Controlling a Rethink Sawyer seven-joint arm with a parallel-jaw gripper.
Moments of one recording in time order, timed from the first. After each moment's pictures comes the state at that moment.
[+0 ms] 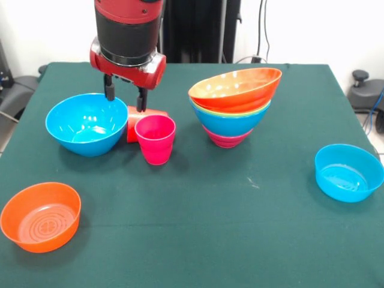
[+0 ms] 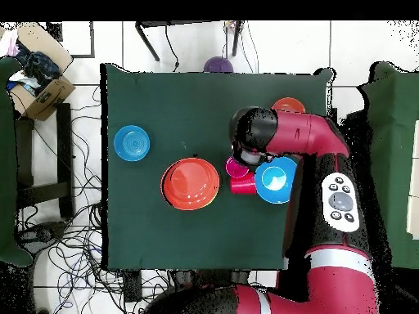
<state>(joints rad) -0.39 -0.55 0.07 1.31 -0.30 0.98 1.93</state>
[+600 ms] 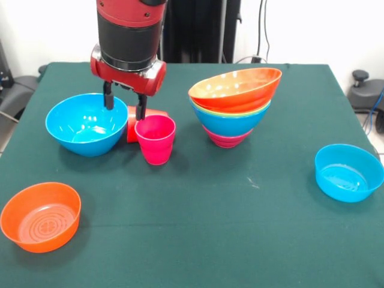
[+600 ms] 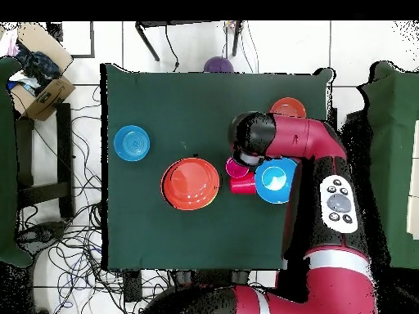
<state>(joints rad) -0.39 -0.55 0.06 1.33 -0.30 0.88 1.93</state>
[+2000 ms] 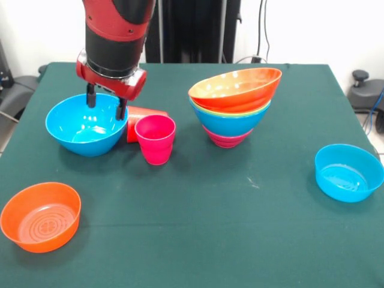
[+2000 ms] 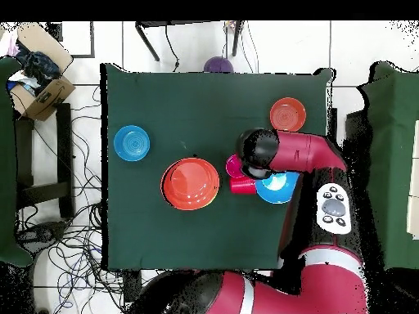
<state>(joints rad) -0.35 -0.49 -0.07 1.36 -0.30 0.79 1.93</state>
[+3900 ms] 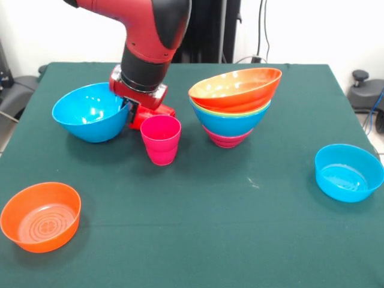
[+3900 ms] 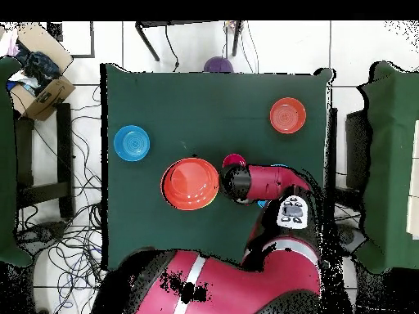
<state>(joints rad) -0.23 -0.37 -0.22 1.51 -0.28 0.47 1.93</state>
